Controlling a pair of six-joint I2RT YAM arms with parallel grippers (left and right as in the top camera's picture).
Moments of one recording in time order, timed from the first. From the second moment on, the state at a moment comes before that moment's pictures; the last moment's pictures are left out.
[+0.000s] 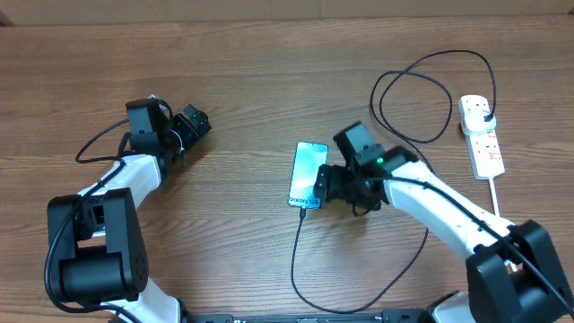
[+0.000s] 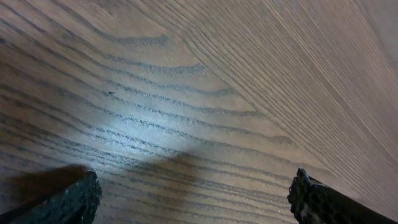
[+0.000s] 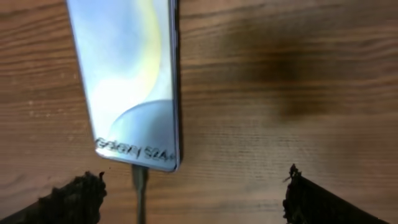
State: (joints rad) left arm 0.10 1.81 0.91 0.05 0.24 -0.65; right arm 0.51 1.63 1.04 -0.76 -0.17 0.69
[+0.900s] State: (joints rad) left arm 0.10 1.81 0.91 0.05 0.24 -0.65; right arm 0.31 1.63 1.42 -1.04 0.05 0.67
